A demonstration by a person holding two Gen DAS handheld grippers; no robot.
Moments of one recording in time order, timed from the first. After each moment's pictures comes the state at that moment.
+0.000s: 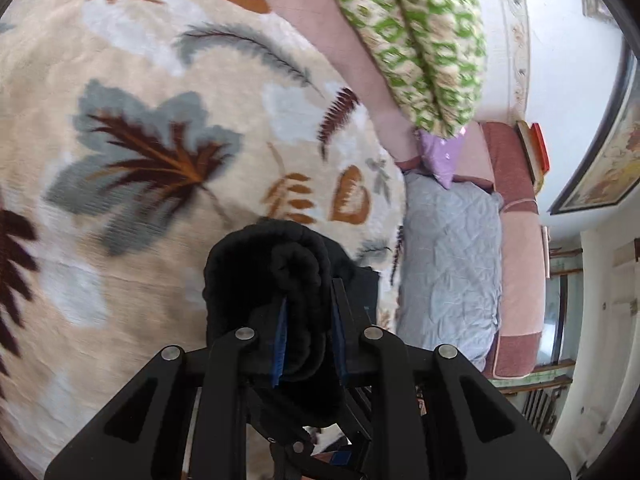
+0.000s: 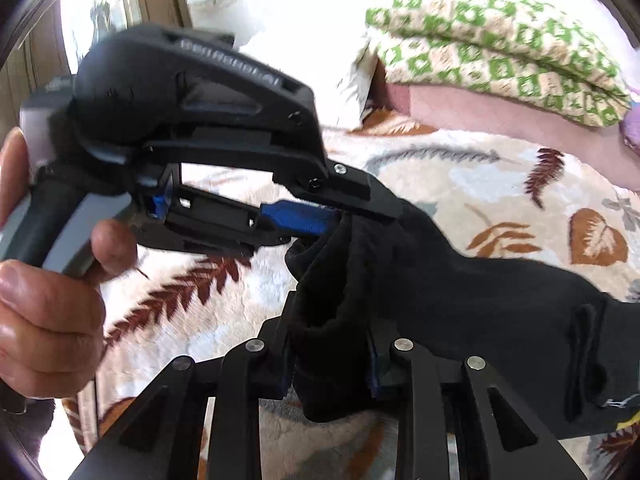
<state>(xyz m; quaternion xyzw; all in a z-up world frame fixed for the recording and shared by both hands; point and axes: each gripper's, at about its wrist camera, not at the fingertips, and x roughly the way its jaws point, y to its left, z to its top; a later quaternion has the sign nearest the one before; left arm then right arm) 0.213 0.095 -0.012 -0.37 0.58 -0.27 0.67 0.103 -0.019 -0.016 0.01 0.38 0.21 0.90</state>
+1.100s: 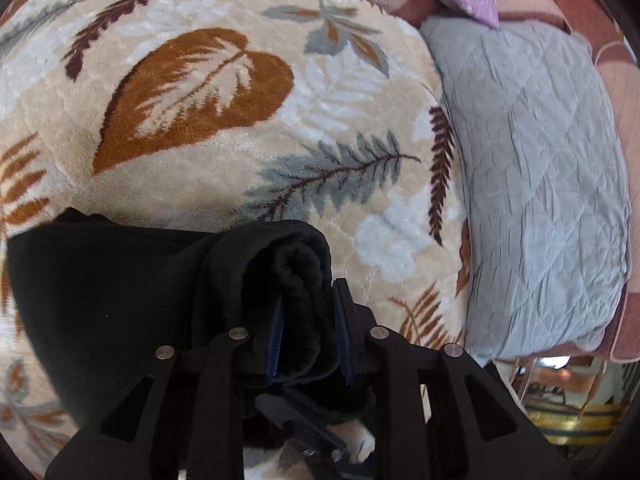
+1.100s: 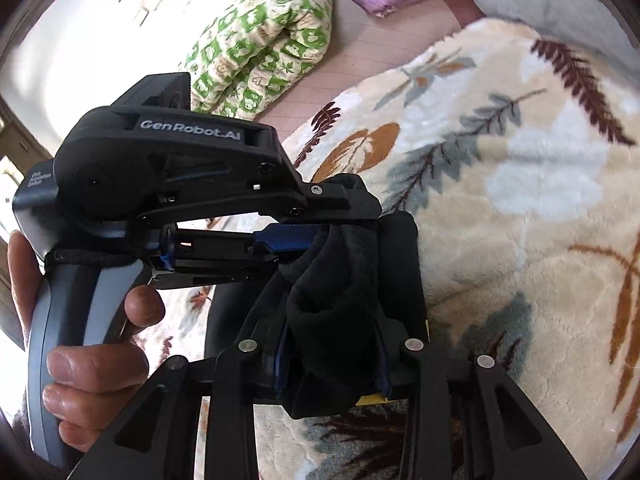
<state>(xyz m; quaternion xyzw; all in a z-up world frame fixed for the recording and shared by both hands) 0.224 -0.238 -0.025 -0.11 0.69 -0.25 0.68 0.089 -0.349 -0.062 0.33 0.38 0.14 0.85</state>
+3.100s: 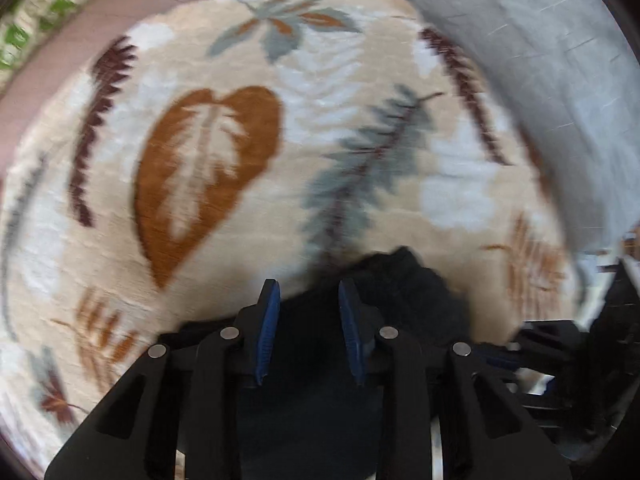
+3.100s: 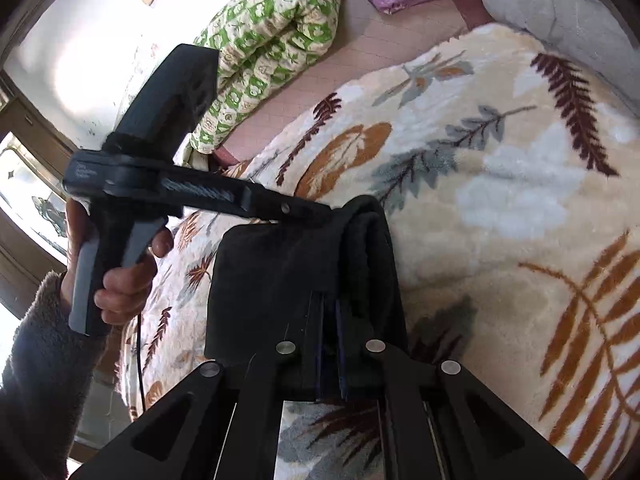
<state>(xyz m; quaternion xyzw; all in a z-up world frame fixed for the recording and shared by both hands) 0.226 -0.267 -0.040 0.18 0.62 -0.28 0.70 0.085 -0.369 -0.050 0.26 0.42 0.14 0.86</state>
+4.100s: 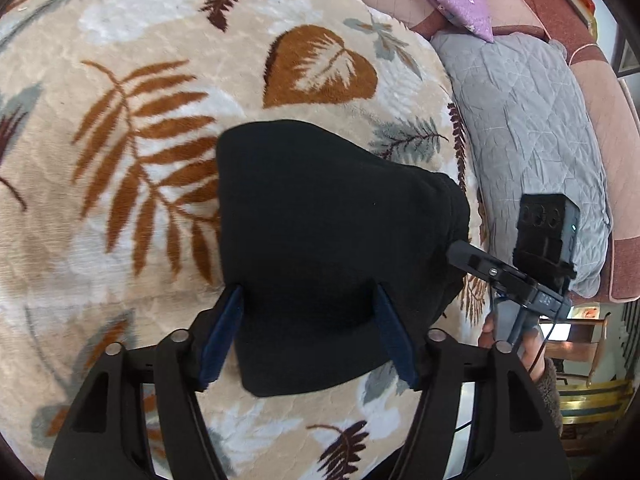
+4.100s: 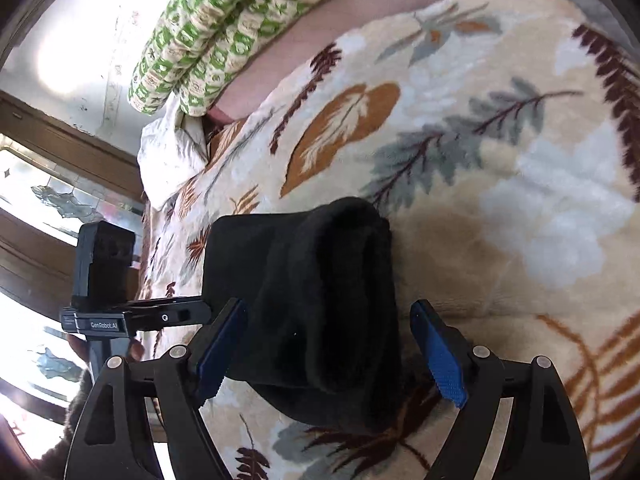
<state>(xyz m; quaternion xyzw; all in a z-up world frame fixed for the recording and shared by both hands) 0.185 -0.110 -0.051 -0.13 0.66 -0.28 0.69 0.145 -0.381 -0.067 0.27 0.52 0.20 0.78</state>
